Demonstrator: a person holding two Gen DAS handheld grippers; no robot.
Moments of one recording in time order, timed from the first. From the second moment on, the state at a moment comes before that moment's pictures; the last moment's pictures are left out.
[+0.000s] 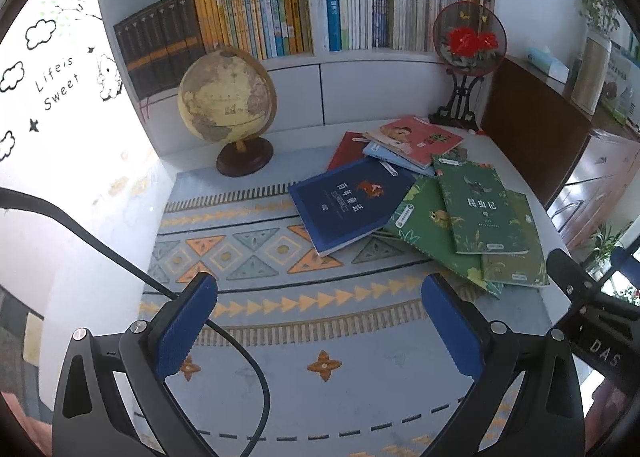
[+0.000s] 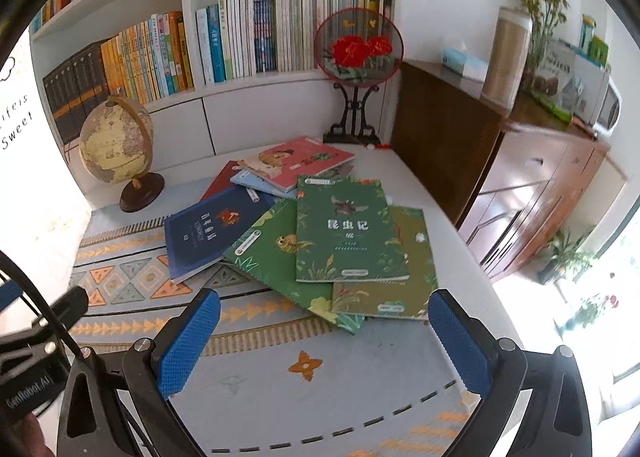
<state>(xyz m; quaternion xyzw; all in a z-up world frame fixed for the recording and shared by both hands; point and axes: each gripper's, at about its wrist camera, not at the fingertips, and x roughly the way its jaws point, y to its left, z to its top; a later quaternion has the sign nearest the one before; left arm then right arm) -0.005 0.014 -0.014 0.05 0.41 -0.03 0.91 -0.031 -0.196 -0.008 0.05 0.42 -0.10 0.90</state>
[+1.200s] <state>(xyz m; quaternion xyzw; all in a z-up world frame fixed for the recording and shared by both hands) -0.005 0.006 -0.027 0.05 0.44 -0.08 0.89 -0.042 -0.186 -0.023 0.04 0.43 -0.12 0.89</state>
